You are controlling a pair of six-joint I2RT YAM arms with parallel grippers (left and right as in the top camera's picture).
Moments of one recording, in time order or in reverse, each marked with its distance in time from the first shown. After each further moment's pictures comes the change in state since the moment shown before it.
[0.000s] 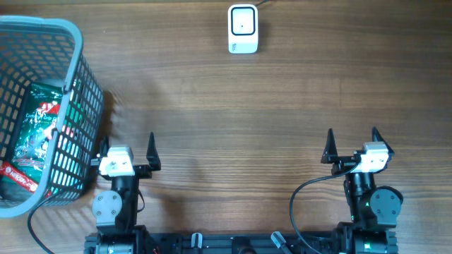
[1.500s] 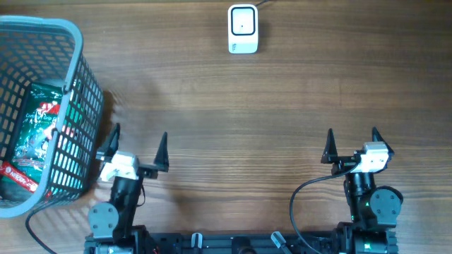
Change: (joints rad) left arm 0.000 0.002 -0.003 0.250 0.255 -0.027; right arm 0.000 0.000 0.000 0.000 0.000 0.000
